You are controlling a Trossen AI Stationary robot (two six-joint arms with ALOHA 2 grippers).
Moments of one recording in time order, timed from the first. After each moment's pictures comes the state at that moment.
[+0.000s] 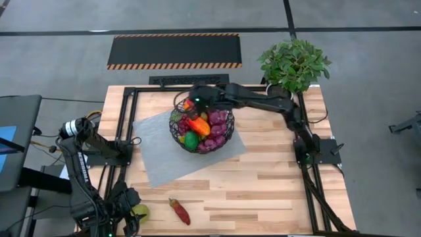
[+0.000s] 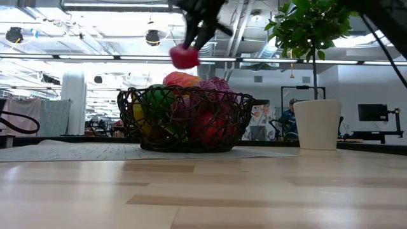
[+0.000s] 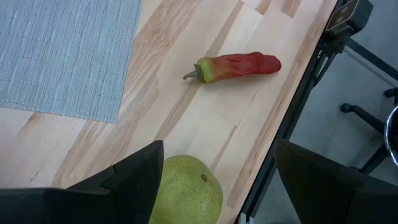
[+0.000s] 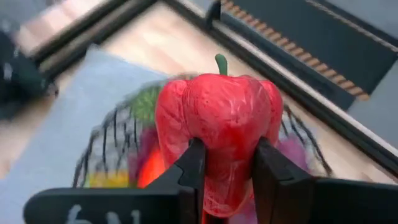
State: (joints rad) left arm -1.22 1.57 1.34 -1.19 -0.51 -1.76; right arm -0.14 2.16 2.35 -1.09 0.39 0.55
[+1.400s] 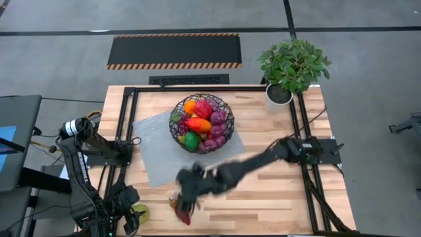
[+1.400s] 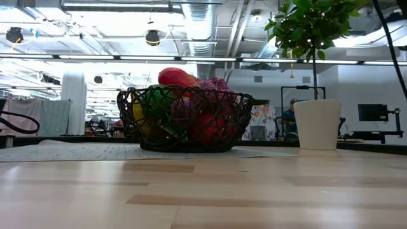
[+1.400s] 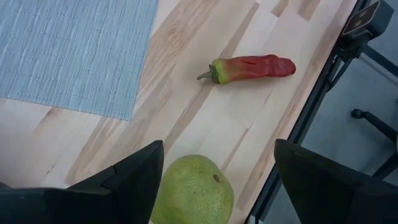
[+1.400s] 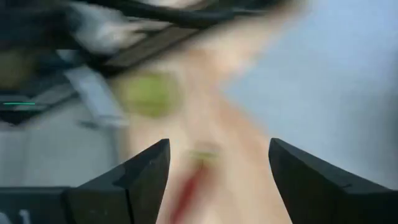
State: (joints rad) left arm -1.22 1.57 1.34 -1.24 -0.51 -1.82; right arm 0.39 2.32 2.35 -0.75 0.31 0.71
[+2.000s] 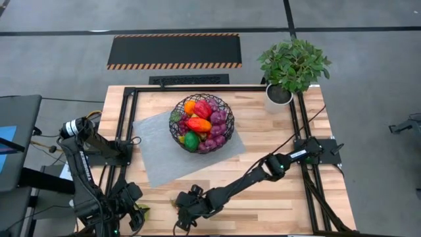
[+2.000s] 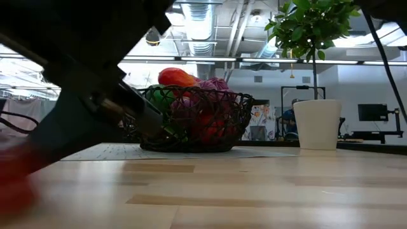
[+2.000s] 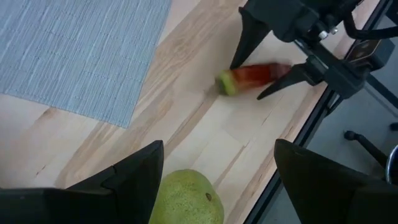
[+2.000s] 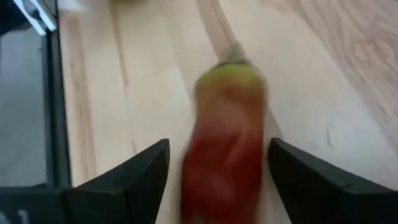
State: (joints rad) left arm -1.17 1.57 1.34 -1.24 -0.52 -1.88; right arm 0.47 2.68 2.35 -0.54 0.24 0.82
